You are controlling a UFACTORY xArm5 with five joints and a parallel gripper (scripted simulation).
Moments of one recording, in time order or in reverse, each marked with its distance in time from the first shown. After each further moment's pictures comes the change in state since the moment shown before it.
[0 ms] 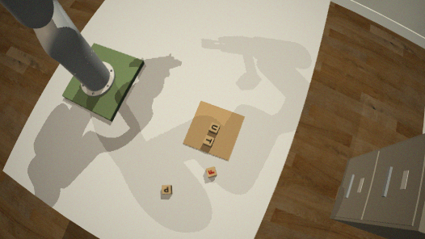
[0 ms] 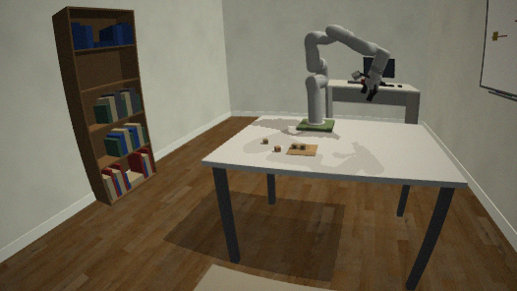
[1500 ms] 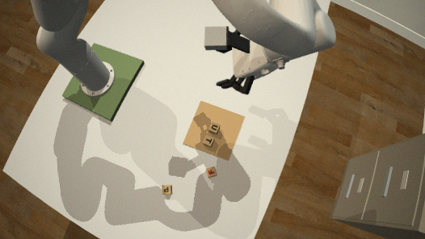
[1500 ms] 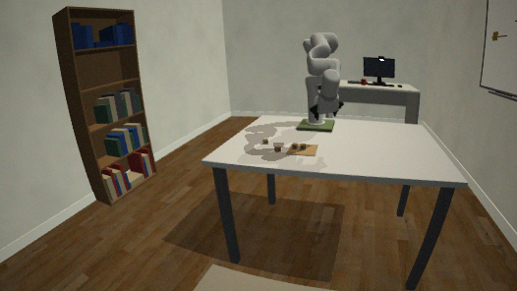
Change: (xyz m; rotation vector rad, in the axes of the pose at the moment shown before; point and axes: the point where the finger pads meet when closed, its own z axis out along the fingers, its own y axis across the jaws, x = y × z) arm 0.261 -0.162 0.097 -0.565 0.024 1.327
